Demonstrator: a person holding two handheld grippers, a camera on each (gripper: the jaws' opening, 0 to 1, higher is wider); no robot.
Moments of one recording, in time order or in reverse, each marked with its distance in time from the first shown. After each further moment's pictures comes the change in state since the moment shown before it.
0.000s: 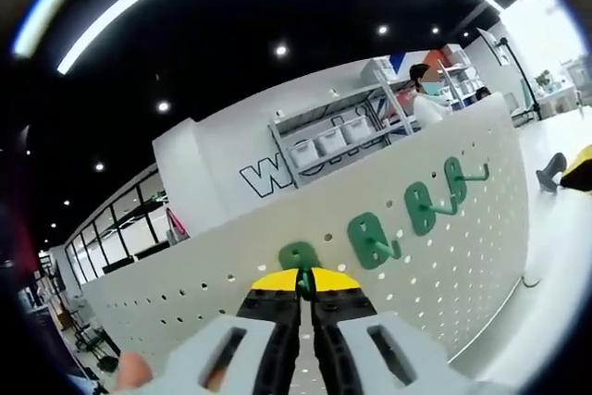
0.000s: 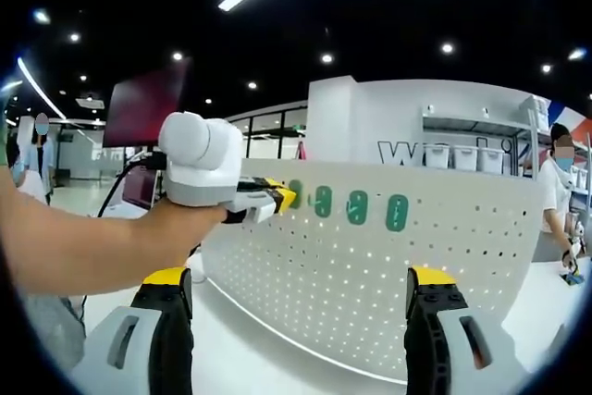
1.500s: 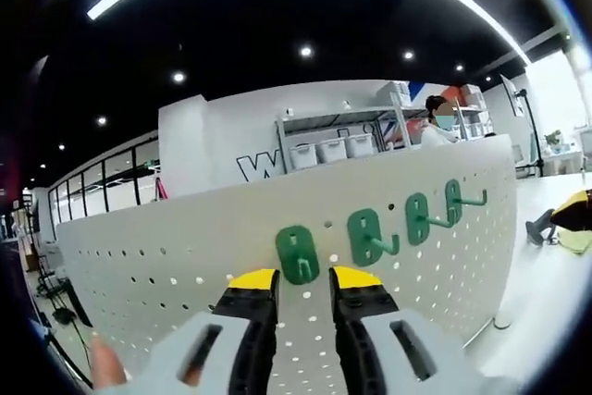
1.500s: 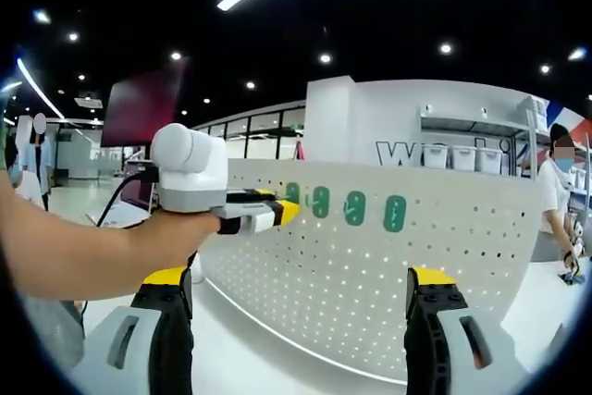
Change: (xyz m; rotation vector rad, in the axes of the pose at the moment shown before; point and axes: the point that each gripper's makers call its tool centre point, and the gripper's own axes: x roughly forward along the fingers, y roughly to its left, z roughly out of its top) left arm -0.002 -0.005 -0.012 -0.251 -0.022 -0.041; right arm 0.000 -0.002 0.001 0.000 0.001 -0.008
